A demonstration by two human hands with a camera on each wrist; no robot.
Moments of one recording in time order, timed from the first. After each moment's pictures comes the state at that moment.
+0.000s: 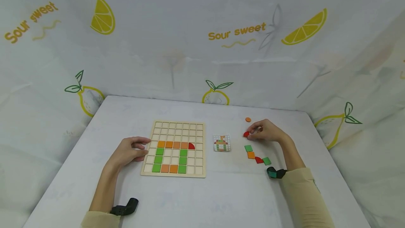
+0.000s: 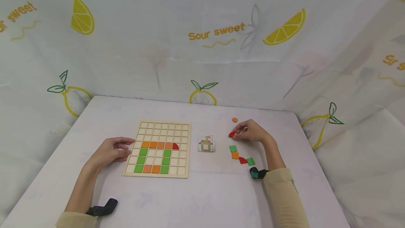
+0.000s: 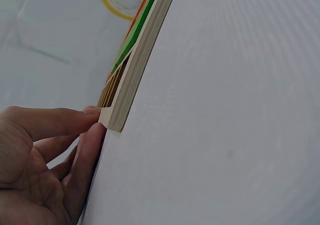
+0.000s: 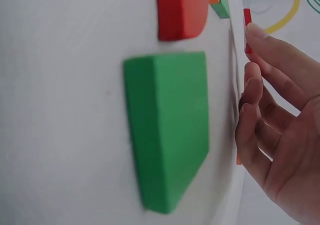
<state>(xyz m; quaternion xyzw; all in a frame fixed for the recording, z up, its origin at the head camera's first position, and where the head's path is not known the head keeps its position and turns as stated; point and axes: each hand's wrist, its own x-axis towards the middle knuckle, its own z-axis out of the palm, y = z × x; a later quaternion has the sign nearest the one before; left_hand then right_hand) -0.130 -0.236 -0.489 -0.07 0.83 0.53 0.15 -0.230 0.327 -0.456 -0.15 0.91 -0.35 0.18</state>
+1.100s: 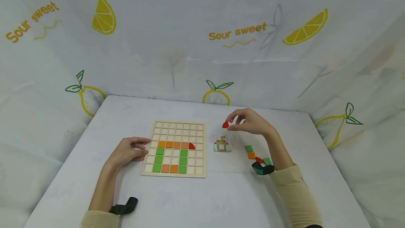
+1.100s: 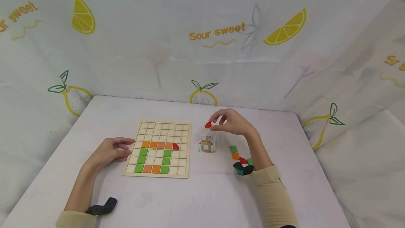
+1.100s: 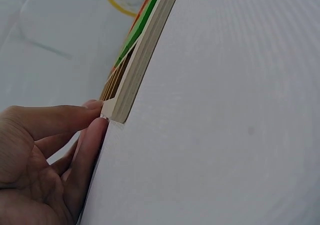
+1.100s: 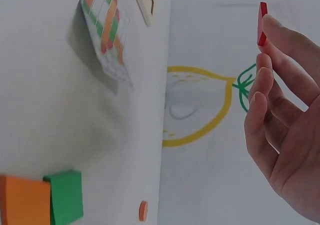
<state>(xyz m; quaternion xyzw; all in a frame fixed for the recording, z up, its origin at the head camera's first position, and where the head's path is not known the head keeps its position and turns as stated) -0.131 -0.242 -0.488 -0.05 0.82 0.54 0.16 -0.224 0.239 -0.396 -0.26 0.89 -0.37 0.12</state>
